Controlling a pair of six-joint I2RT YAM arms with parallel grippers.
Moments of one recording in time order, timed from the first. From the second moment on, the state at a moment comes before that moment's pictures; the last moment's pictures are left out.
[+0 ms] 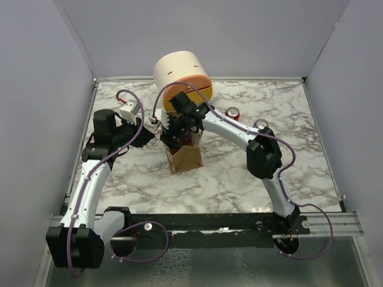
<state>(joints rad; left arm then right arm) -0.04 1.00 0.87 -0.41 0.65 -0.09 0.82 2.22 1.99 -0.68 -0.48 -0.59</state>
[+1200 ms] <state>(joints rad) -0.04 1.00 0.87 -0.41 0.65 -0.09 0.82 2.11 2.04 -0.76 -0.51 -0.54</state>
